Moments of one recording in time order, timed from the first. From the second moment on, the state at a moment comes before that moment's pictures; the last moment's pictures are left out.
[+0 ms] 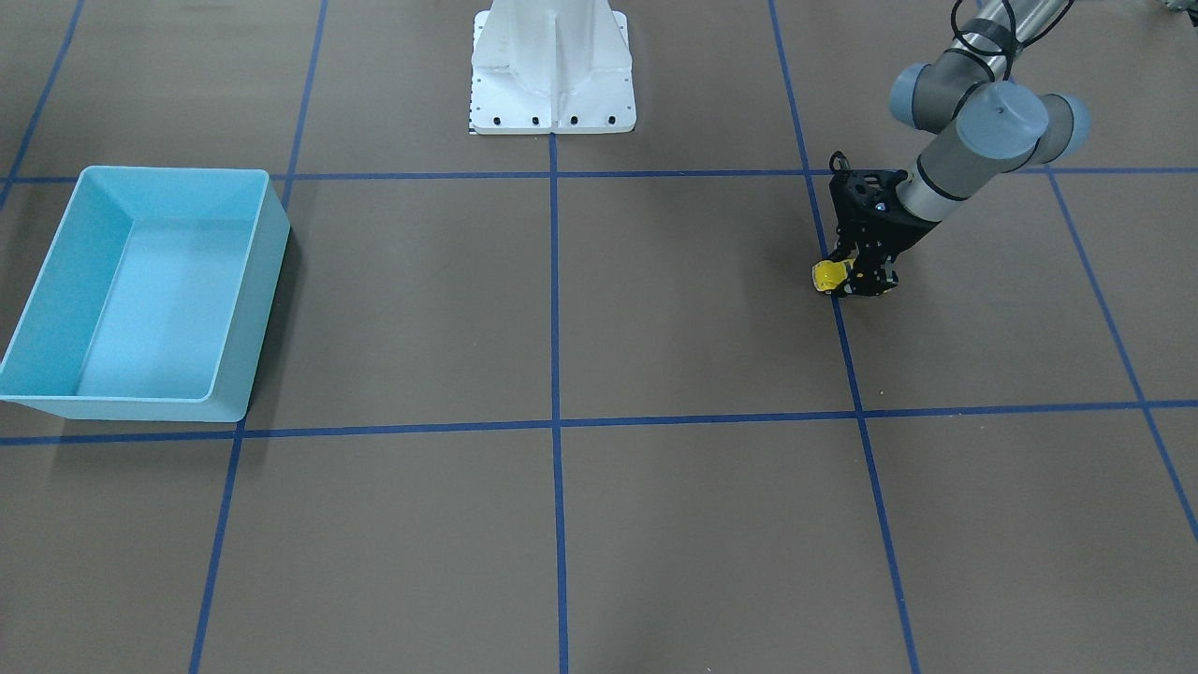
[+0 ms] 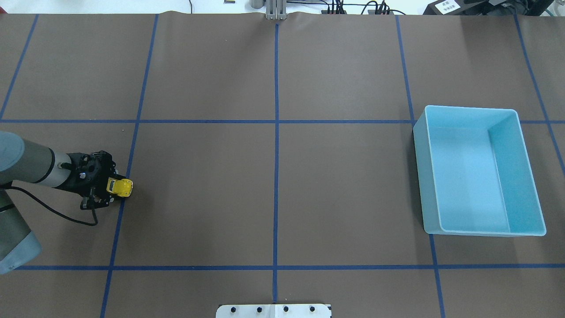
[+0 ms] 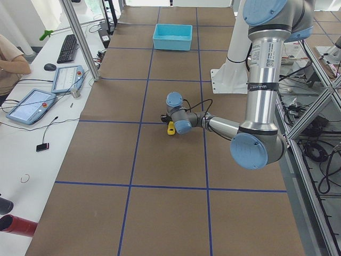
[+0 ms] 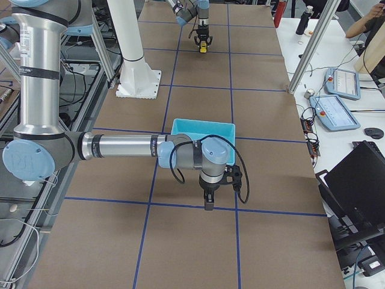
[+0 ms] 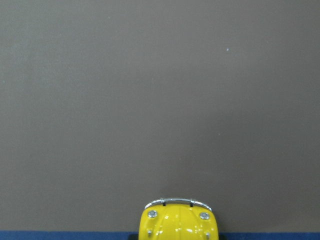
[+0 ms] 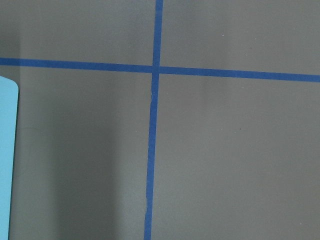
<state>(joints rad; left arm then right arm) -0.70 -1.60 -1.66 -2.42 -2.10 0.41 1.53 -1.66 1.71 -1.61 2.29 -0.01</state>
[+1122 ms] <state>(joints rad) -0.72 -1.56 -1.63 -2.52 -2.13 0.41 1.53 -1.66 1.71 -1.61 2.29 -0.01</state>
